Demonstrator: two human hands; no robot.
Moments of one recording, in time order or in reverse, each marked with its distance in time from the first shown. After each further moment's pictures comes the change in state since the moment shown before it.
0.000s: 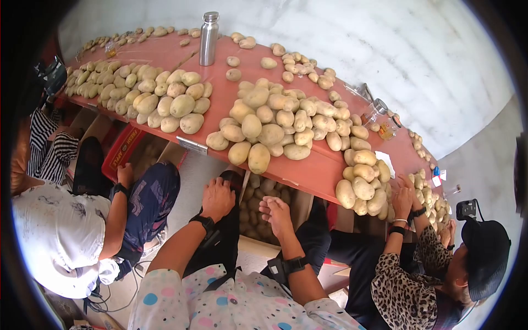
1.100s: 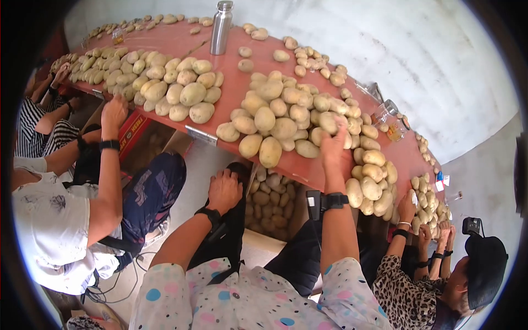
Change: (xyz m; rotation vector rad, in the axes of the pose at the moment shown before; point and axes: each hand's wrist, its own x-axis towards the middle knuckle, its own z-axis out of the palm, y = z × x) left_hand 0.001 -0.004 -0.001 -0.040 0.012 0.021; right_hand 0.114 -0.170 -0.017 -0.542 0.305 -1.119
